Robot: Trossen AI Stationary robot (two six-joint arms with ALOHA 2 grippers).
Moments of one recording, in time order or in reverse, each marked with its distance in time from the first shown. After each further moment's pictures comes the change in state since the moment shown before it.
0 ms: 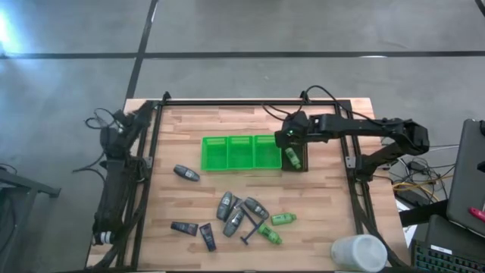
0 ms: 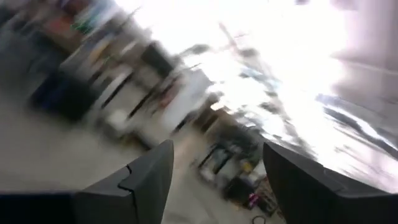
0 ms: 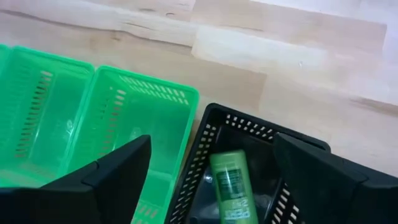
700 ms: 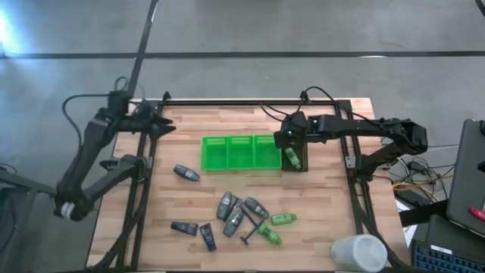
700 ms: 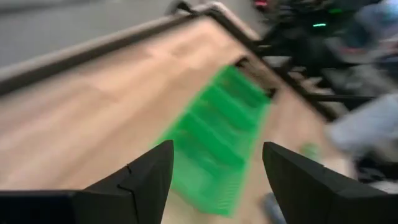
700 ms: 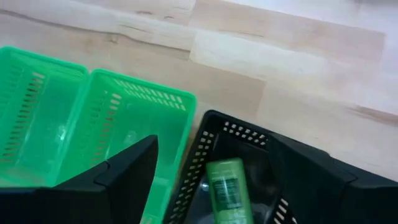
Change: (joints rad) left arm -0.272 0.604 0.660 -1.095 0.409 0.820; right arm 0.000 0.013 -0.014 0.038 0.023 -0.026
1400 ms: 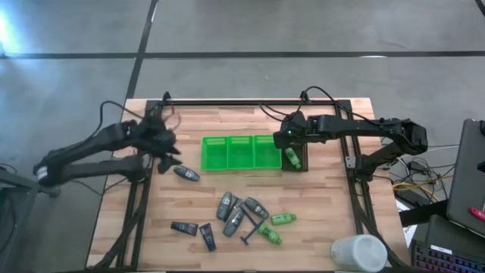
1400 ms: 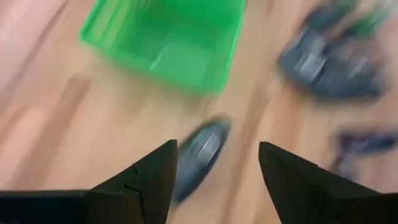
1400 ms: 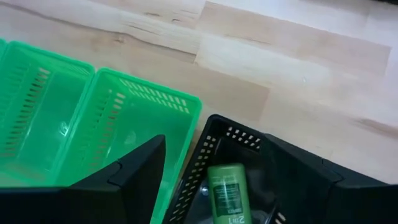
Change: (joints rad) left arm -0.836 0.013 -0.043 -0.191 -0.604 -0.073; right arm -0.003 0.000 -0.001 0.014 0.003 -0.068
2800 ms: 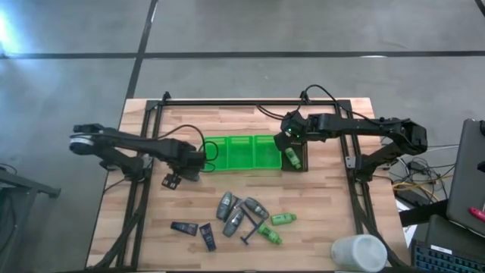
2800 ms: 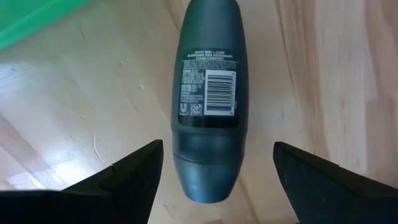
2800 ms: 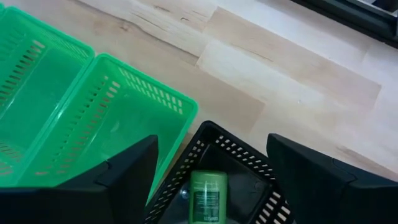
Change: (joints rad) left arm -0.327 0.690 0.070 -0.011 -0.277 0.464; right arm -0.018 0.000 0.000 0.010 -0.012 -0.195
